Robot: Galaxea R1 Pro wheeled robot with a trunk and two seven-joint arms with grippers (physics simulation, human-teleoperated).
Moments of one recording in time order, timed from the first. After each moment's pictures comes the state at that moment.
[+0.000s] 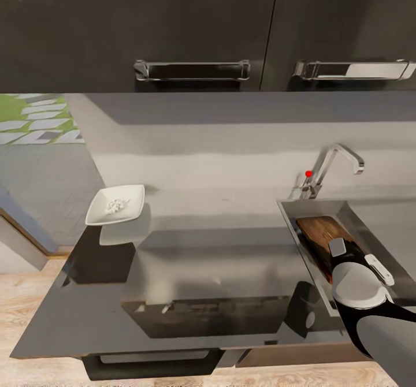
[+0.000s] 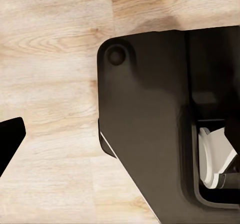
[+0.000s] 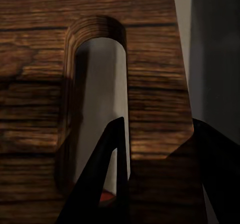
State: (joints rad) left arm 0.29 -0.06 -0.46 -0.26 0.15 -0.70 0.41; right arm -1.08 -0.04 -1.24 -0.54 0.22 0.17 -0.67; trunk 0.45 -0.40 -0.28
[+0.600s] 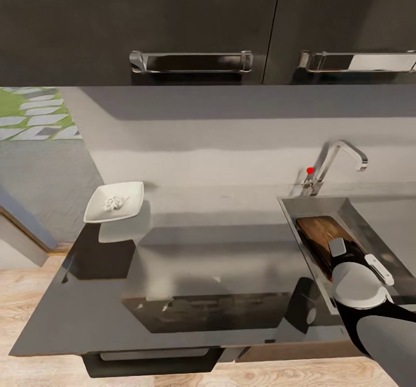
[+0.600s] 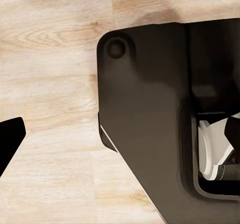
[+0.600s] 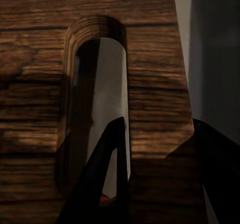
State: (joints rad) left arm 0.29 -0.06 -0.46 -0.26 0.15 -0.70 0.41; right arm -1.08 -0.04 -1.24 -0.54 0.22 0.17 -0.67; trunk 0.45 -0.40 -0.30
